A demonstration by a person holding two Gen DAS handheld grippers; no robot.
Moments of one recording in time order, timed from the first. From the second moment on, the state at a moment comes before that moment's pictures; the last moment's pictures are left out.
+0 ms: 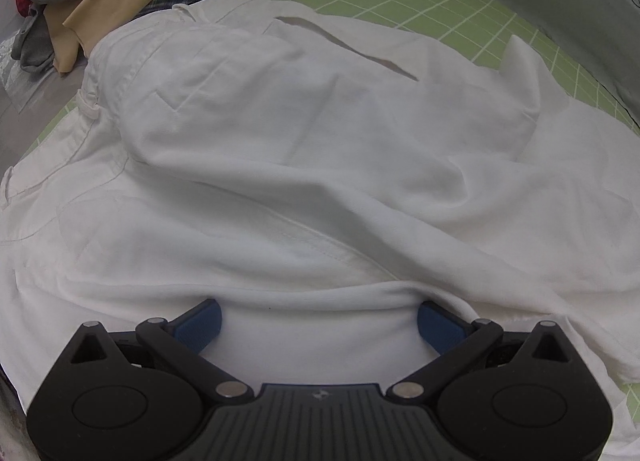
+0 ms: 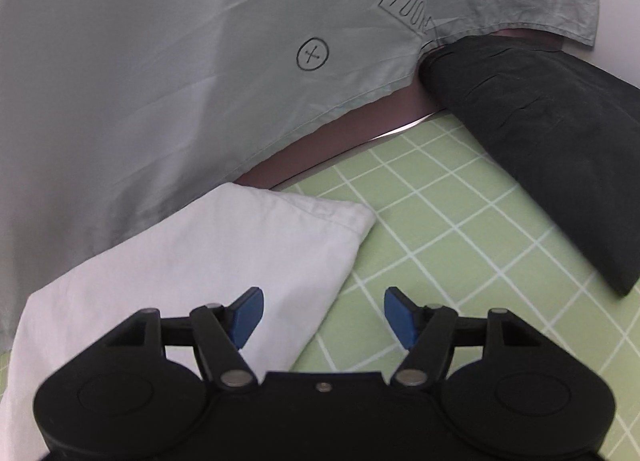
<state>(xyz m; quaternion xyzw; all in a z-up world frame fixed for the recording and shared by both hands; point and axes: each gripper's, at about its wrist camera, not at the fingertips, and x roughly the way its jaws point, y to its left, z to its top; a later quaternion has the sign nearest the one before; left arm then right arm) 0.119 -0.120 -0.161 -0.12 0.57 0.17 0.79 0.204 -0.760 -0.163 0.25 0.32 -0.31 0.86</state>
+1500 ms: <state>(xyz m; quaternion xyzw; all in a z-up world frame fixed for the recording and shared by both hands) 0.111 -0.120 -0.154 -0.12 0.55 0.19 0.81 0.143 -0.728 -0.133 0.11 0.39 -0.20 0.89</state>
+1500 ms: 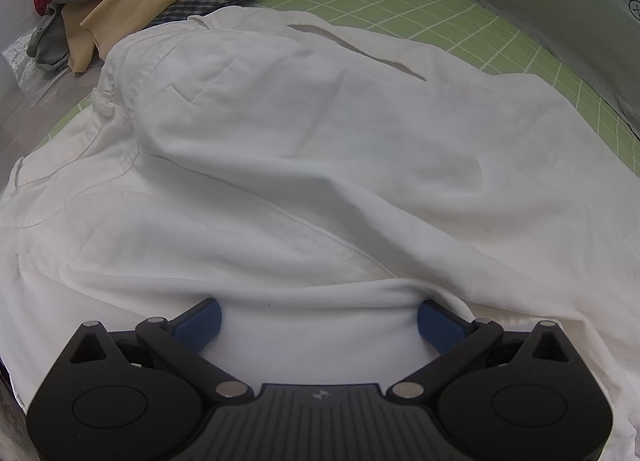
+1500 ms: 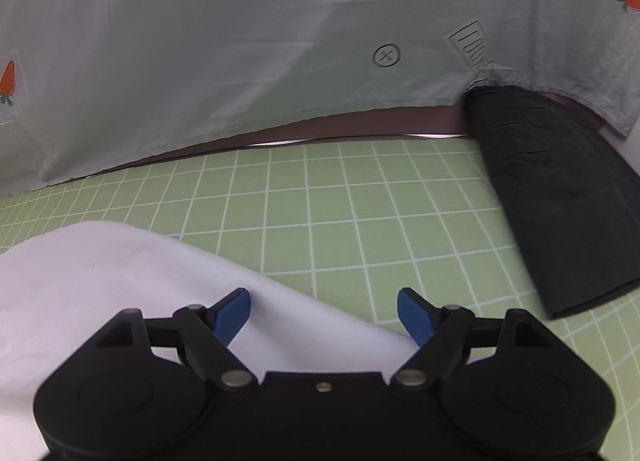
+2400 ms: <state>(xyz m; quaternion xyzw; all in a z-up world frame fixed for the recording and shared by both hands) 0.099 -0.122 -0.153 -0.11 0.52 0.19 0.83 0.027 -0.595 -0.122 0.15 0.39 -0.14 0.90</state>
